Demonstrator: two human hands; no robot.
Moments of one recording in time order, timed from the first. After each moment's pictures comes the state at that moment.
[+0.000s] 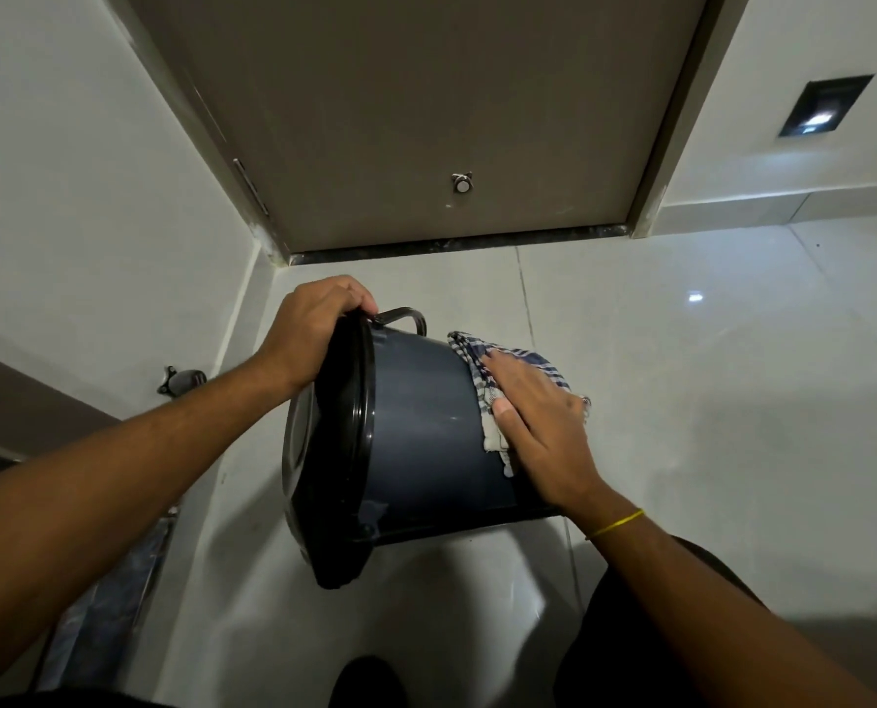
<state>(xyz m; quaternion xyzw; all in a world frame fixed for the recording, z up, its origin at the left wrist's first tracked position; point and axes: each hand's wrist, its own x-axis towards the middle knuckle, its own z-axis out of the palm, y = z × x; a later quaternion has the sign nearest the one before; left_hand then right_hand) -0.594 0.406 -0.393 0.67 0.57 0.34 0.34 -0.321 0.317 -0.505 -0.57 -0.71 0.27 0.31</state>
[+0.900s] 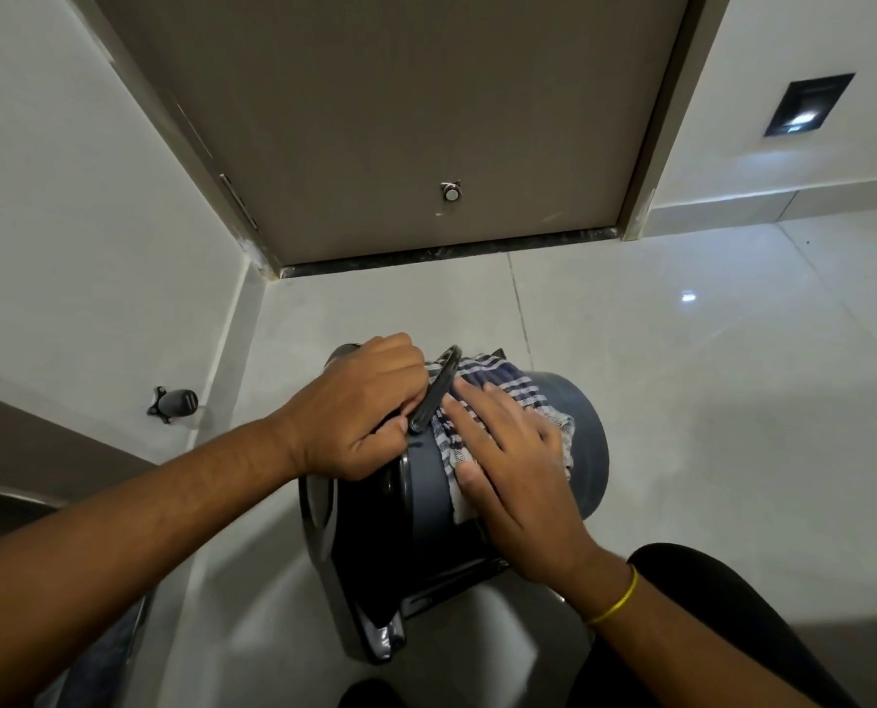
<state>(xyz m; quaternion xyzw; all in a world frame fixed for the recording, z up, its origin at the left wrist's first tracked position) -0.557 0.365 -0.384 0.94 0.27 0.17 0.14 -0.347 0.277 -0.492 -0.53 -0.77 0.19 0.28</state>
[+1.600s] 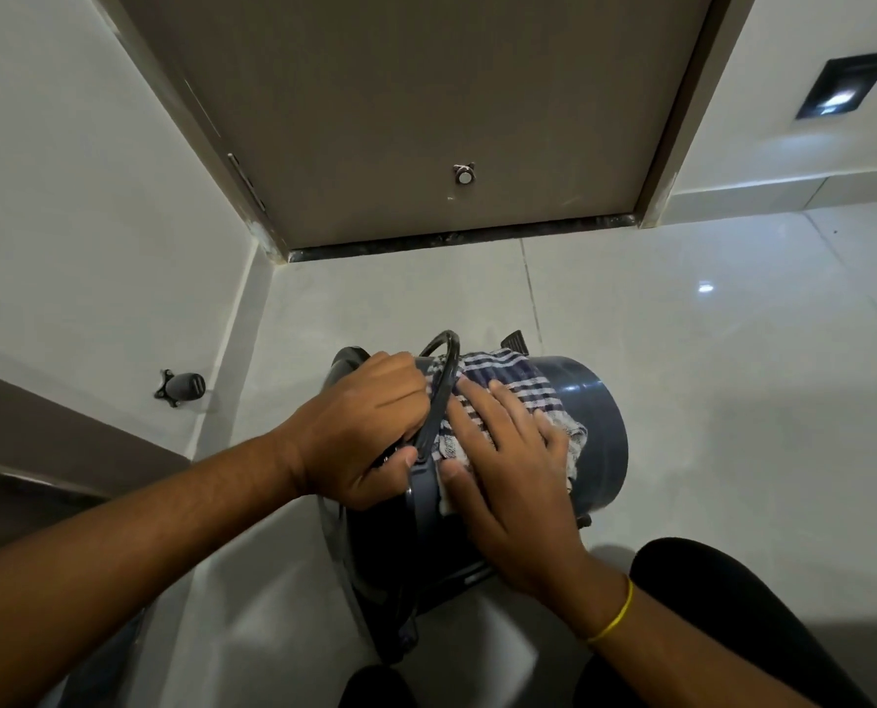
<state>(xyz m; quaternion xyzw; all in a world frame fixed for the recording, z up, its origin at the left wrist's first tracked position) -0.566 0.348 -0.404 0.95 0.22 0.21 0.08 -0.370 0.267 -0.488 -0.58 -0.75 0.18 0.26</state>
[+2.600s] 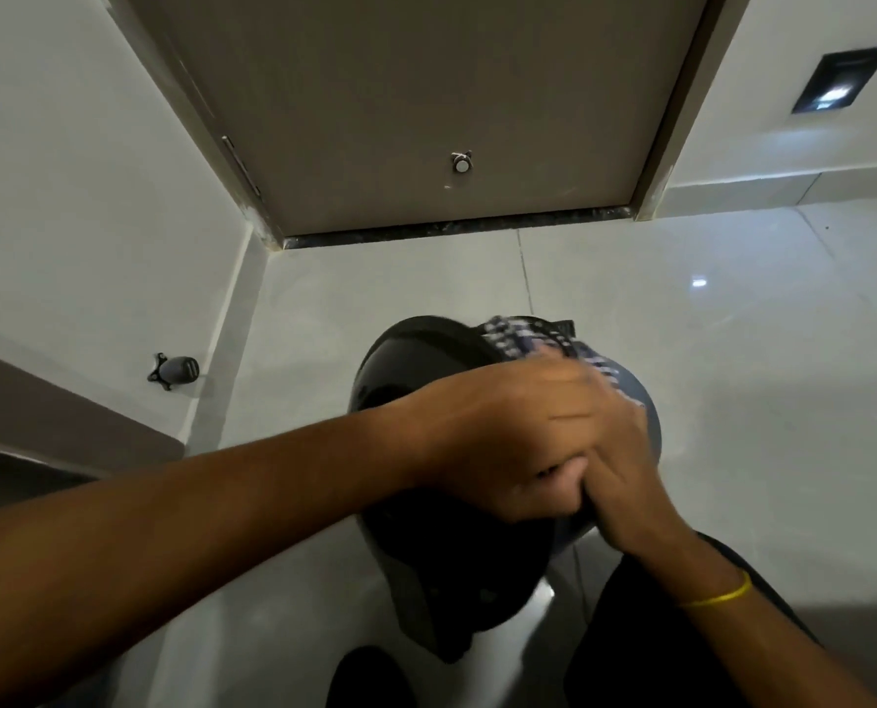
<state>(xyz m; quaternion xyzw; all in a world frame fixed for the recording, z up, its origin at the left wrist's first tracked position) -0.463 0.327 -0.378 0.97 0.09 0.18 0.10 -0.292 0.276 -0.481 -0.54 -0.68 0.28 0.40</state>
